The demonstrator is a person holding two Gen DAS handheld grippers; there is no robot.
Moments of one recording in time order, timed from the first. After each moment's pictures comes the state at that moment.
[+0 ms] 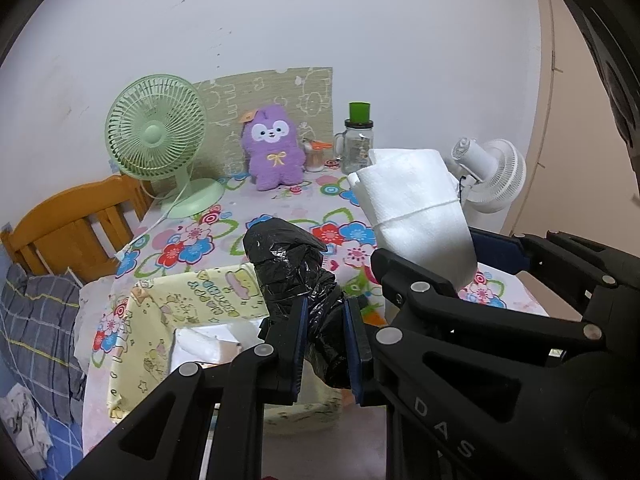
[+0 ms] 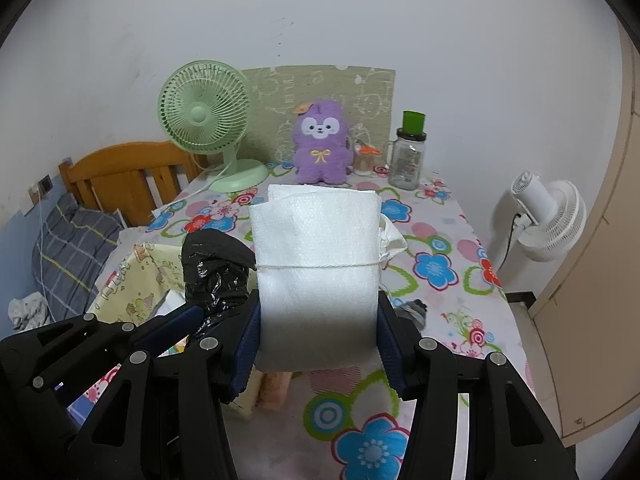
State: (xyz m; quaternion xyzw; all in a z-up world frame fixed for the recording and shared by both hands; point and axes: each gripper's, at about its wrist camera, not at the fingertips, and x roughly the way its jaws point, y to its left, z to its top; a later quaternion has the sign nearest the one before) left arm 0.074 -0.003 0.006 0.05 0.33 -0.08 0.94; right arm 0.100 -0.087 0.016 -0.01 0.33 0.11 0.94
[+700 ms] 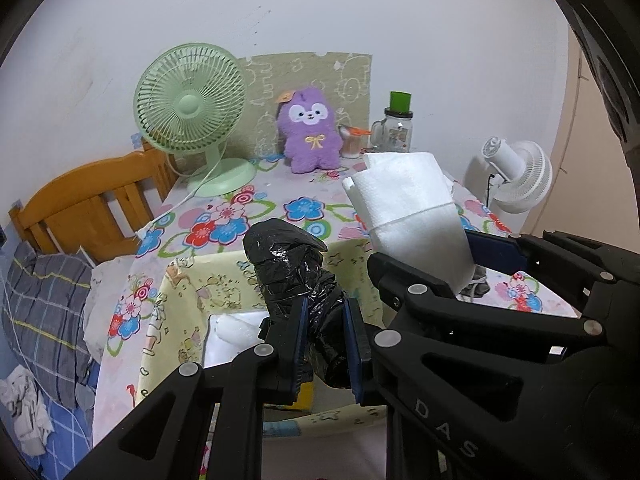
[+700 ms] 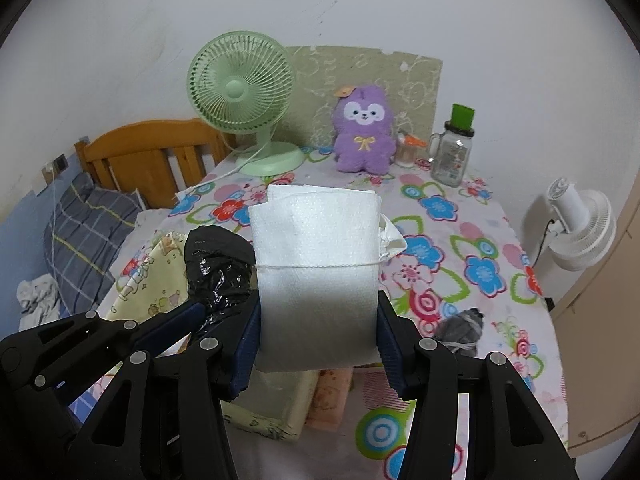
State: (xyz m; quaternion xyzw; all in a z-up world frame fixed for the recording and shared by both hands) left arm 0.088 0.049 -0.011 0.03 0.35 -0.05 0.94; right arm 0.124 -0.031 0.001 -0.03 0.36 0.15 0.92
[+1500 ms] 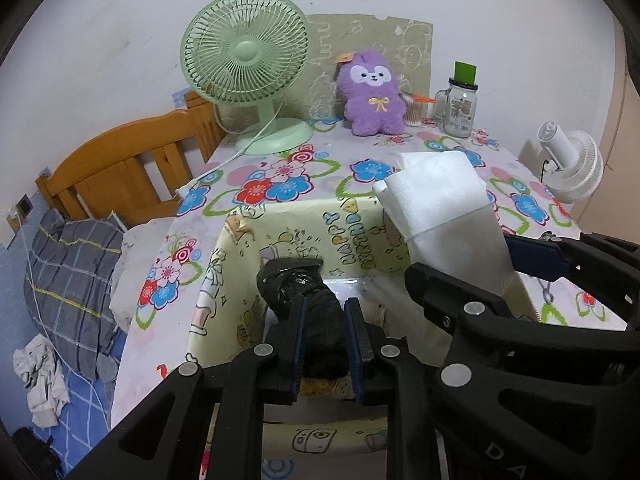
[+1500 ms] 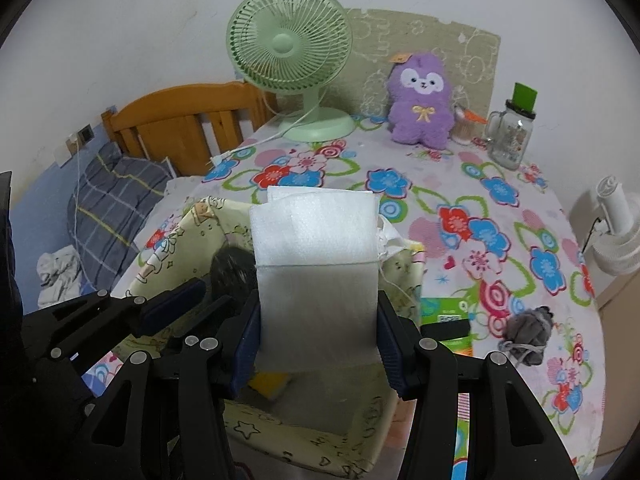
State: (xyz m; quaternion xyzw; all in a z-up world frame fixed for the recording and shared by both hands) left arm 0.110 0.100 -0.049 0.03 0.39 0.03 0.92; right arm 0.144 0.018 -0.033 -0.04 0.40 0.21 0.89
